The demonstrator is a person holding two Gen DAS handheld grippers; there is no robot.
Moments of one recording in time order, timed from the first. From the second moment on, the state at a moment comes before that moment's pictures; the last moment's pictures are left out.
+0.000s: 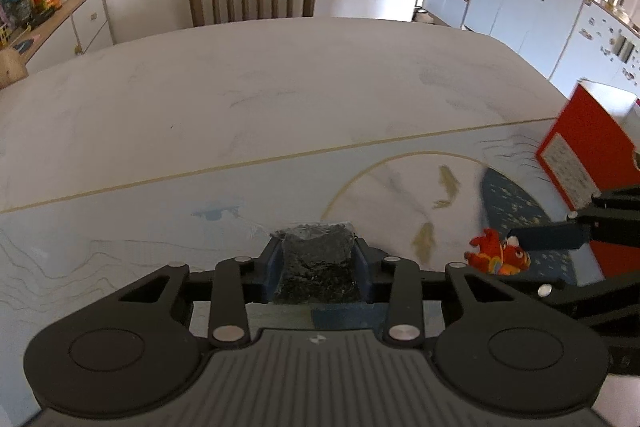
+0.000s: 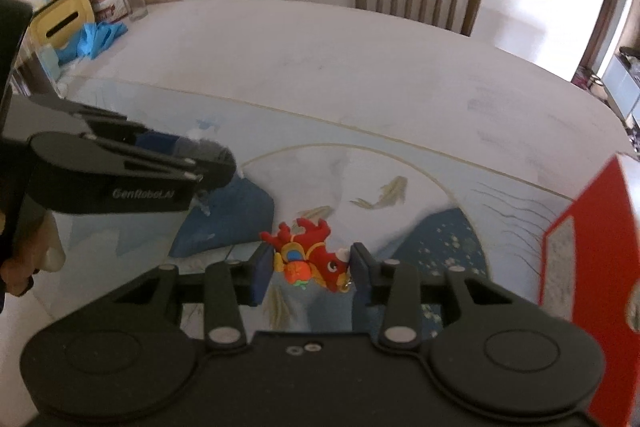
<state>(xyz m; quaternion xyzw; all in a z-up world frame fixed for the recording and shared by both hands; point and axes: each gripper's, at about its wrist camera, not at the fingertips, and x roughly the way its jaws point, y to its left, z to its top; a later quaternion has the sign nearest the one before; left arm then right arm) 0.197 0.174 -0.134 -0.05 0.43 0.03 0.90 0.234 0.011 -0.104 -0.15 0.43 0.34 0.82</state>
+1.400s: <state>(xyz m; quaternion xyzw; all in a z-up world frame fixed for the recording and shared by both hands) 0.189 -0.070 -0.011 0.05 0.39 -0.11 0.91 0.214 -0.246 0.001 -0.03 0.35 0.22 0.91</state>
